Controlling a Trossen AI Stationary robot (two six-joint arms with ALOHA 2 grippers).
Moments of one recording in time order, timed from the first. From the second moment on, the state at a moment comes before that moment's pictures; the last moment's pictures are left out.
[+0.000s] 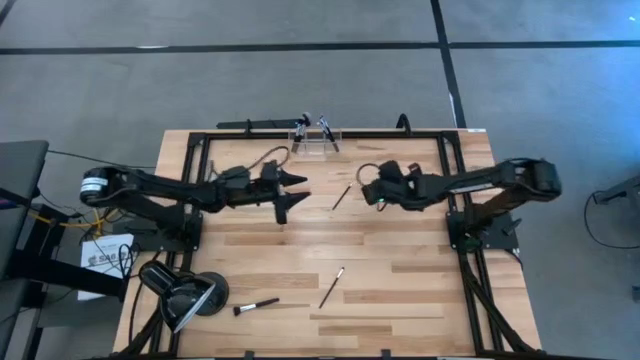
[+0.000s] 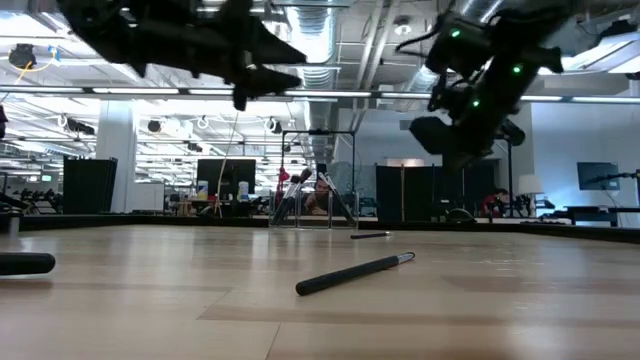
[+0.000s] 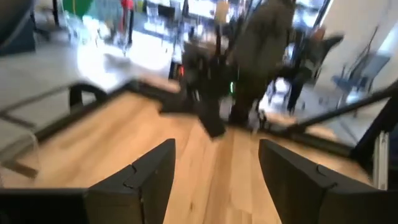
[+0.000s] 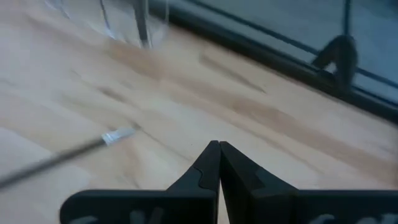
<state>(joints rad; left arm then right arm) 0.10 1.33 0.56 0.69 -0.06 -0.19 -0.11 1.39 0.72 -0.41 0.77 0.73</state>
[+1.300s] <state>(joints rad) 0.20 2.12 1.45 -0.11 -0.16 -0.19 0.23 0.83 0.66 -0.29 1.08 0.36</state>
